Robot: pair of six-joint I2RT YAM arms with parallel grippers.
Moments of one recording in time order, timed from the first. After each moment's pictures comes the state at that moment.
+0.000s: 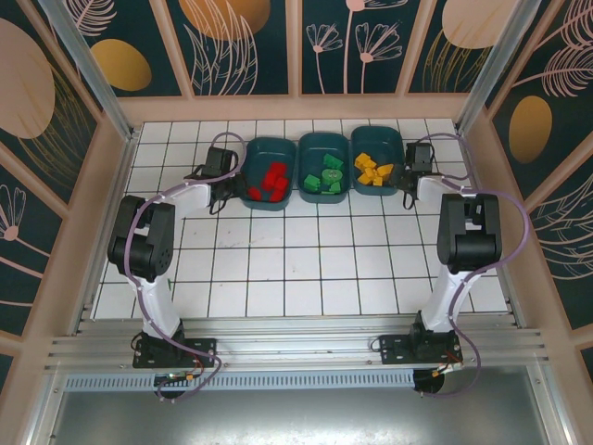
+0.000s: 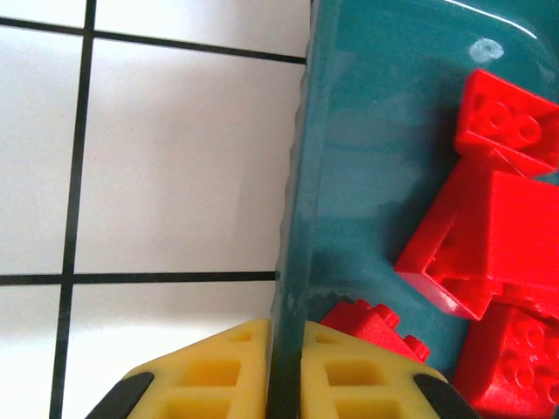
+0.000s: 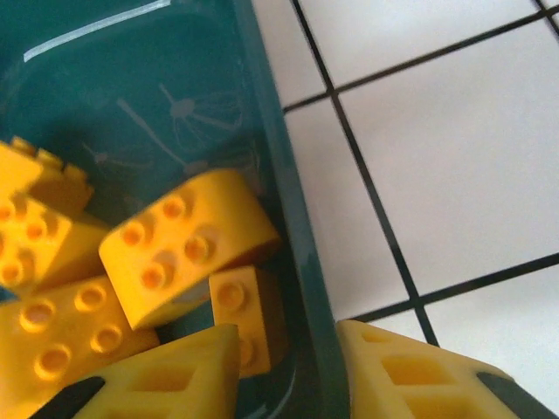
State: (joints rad) left arm -0.27 1.92 1.23 -0.18 0.05 -0.39; right arm 0.03 1.89 1.18 -0.11 0.05 0.31
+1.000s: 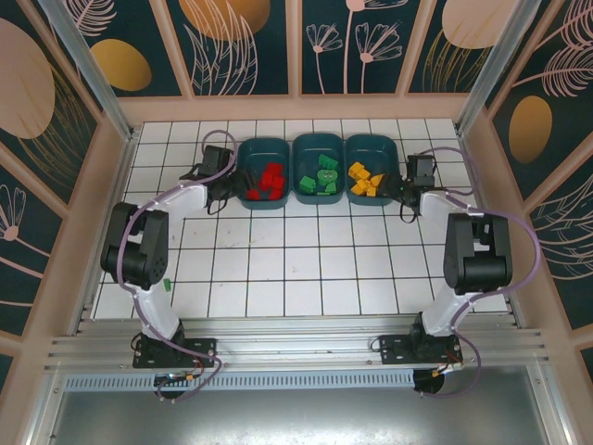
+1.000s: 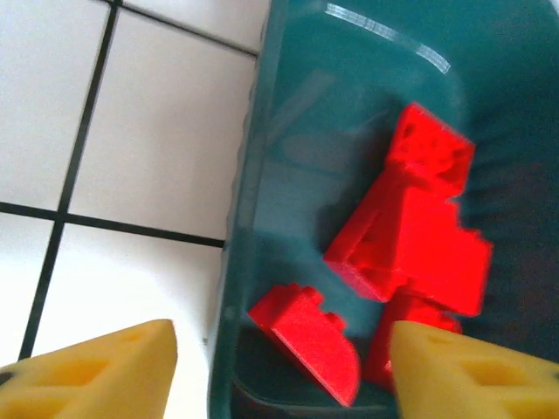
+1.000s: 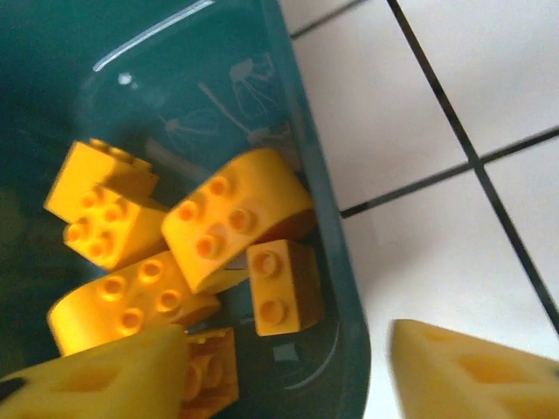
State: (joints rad) left arm -0.27 1.81 1.21 -0.22 0.07 -0.59; right arm 0.05 1.68 0.99 -0.09 -0.08 0.44
